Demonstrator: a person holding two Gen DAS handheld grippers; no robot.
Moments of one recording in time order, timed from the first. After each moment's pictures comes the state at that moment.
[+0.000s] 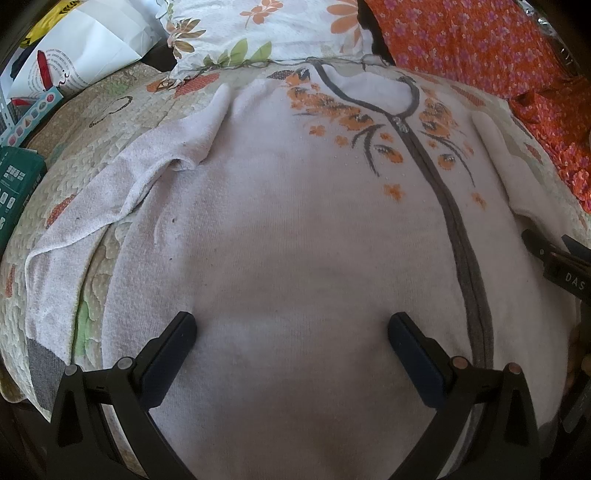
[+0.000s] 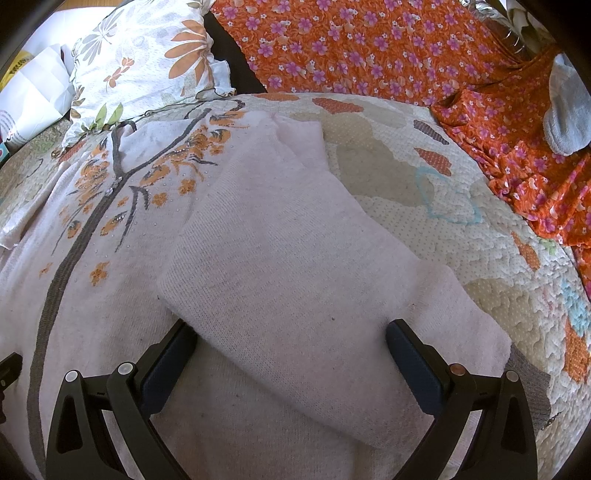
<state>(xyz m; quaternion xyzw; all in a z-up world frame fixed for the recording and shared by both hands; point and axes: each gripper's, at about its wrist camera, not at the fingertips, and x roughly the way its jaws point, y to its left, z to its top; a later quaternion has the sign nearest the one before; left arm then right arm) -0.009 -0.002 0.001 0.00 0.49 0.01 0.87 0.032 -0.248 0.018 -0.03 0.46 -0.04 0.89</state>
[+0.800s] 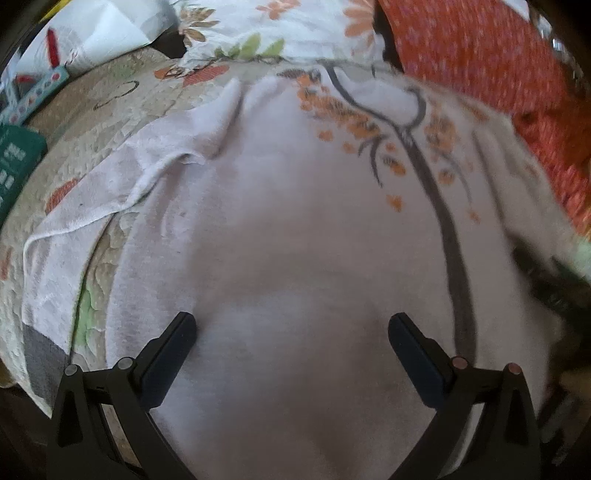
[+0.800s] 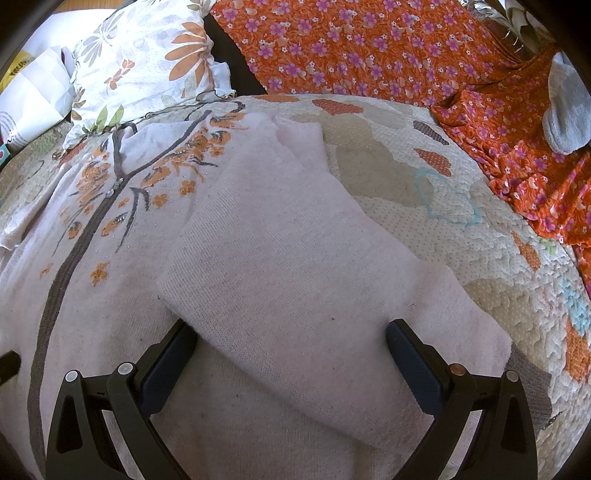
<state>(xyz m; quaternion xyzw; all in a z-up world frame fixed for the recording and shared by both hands) -0.013 0.016 0.012 -0.05 0.49 0.00 0.87 0.030 -0.248 0.018 -0.03 0.46 -0.04 0.89</state>
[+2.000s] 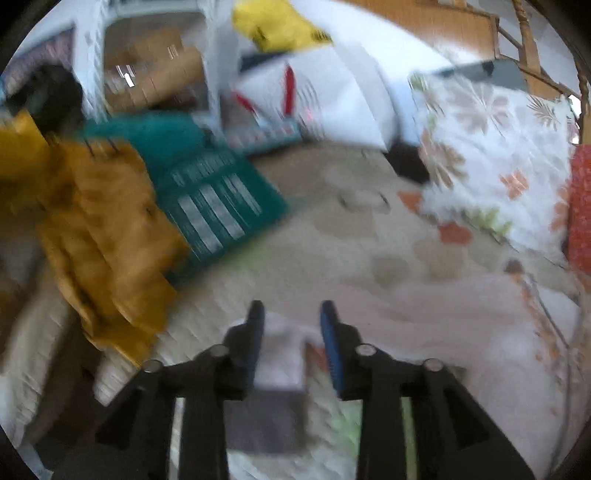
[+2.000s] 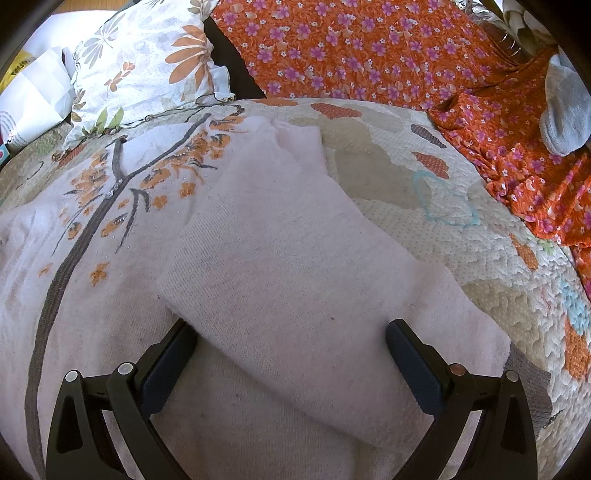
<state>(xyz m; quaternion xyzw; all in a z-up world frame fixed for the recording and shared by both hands) -0.045 0.236 0.095 -0.12 0.31 0.30 0.90 0.029 -0.248 0.017 -0.01 0.44 -0.03 0.90</state>
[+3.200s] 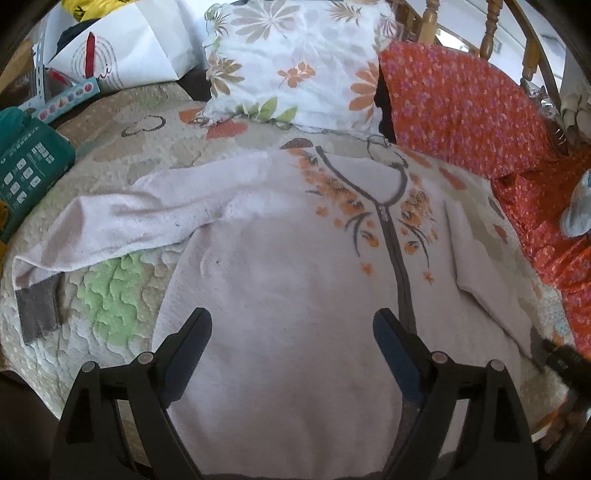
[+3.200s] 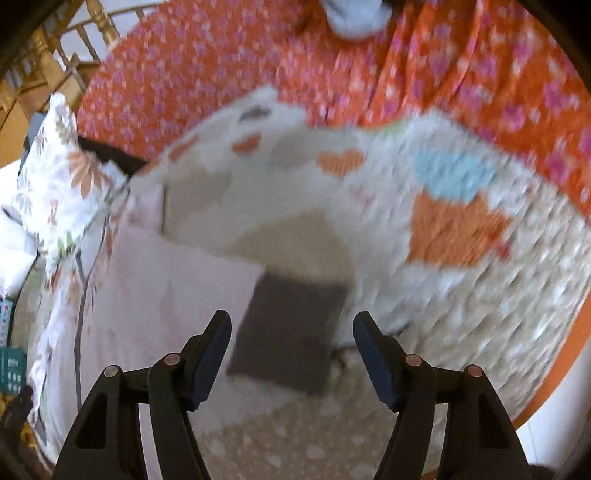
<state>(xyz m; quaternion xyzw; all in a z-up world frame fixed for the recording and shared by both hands) -0.047 0.034 0.063 -0.10 0.41 0.00 0.91 -0.074 -0.431 0.065 0.22 0.44 -0.11 0.87</state>
